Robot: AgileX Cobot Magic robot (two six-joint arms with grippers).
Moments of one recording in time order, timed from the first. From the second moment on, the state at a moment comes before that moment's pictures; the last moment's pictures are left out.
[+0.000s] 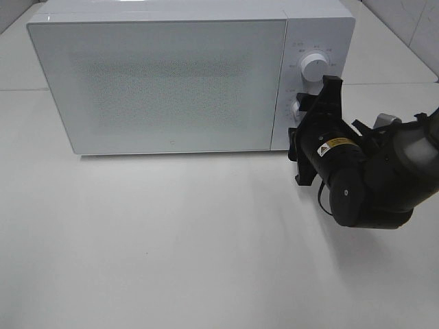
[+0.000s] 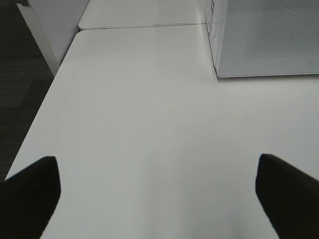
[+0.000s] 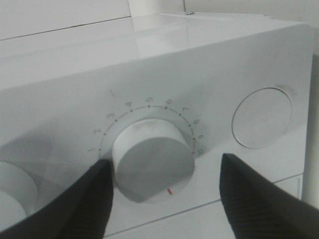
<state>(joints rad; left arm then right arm) 0.07 0.00 -0.50 -0.03 1.04 0.10 0.51 2.07 -0.69 0.47 -1.20 1.61</state>
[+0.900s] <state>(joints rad) 0.07 0.00 -0.50 -0.03 1.04 0.10 0.51 2.03 -0.64 0.47 -1.21 1.61</state>
